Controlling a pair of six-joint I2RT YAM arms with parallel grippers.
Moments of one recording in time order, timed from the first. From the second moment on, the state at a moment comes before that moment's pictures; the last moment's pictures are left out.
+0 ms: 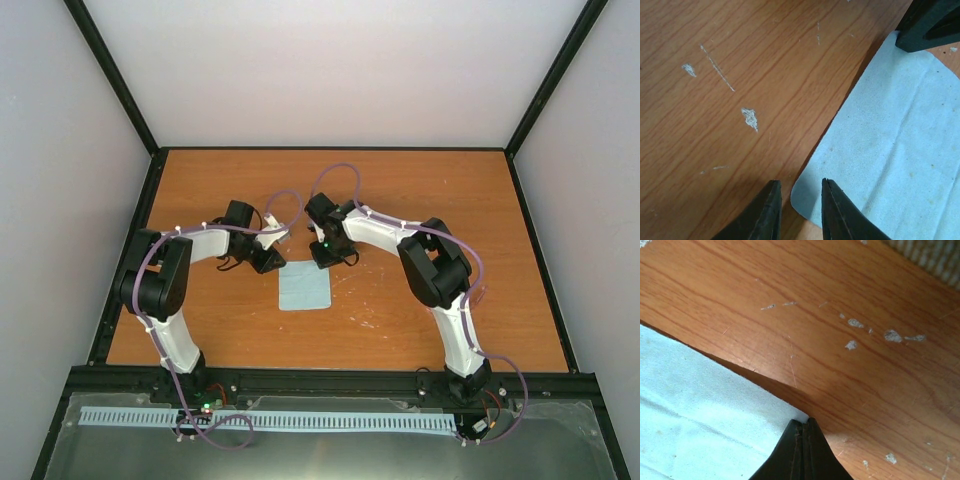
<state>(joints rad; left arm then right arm) -0.26 1.80 0.94 -0.33 0.54 0.49 0.72 2.16 1.60 -0.80 -0.11 0.26</state>
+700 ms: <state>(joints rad) -0.29 1.78 0.89 -0.23 0.50 0.50 0.71 2.13 1.56 -0.76 -0.12 0.28</state>
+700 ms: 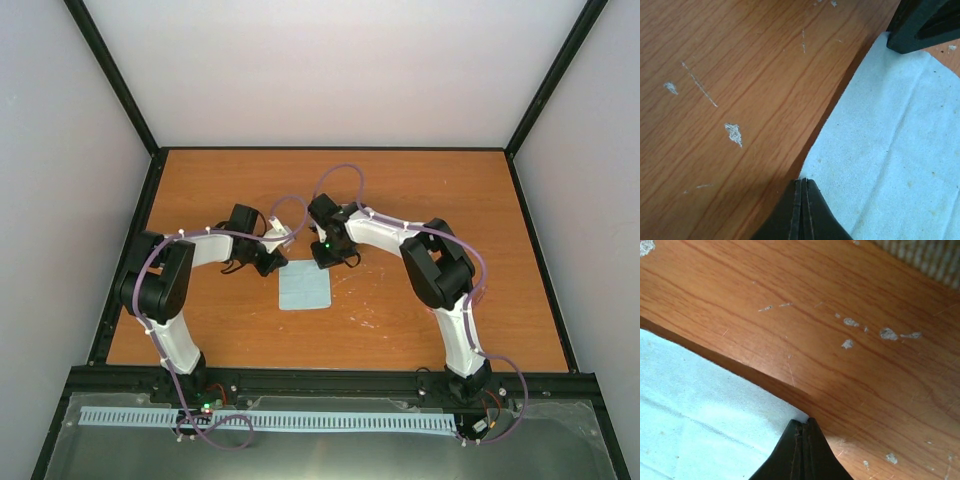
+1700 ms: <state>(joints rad) -0.31 1.73 0.98 -0.30 0.49 0.49 0.69 2.03 1.39 -0.60 -0.08 0.30</state>
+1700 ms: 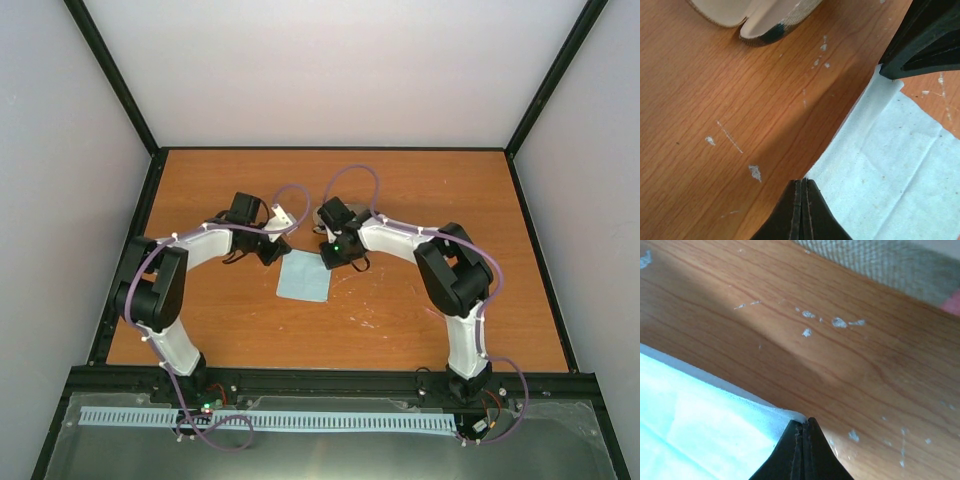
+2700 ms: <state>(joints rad) -0.34 1.59 0.83 -0.29 0.52 0.50 0.73 1.82 1.15 -0.44 -0.14 0.30</state>
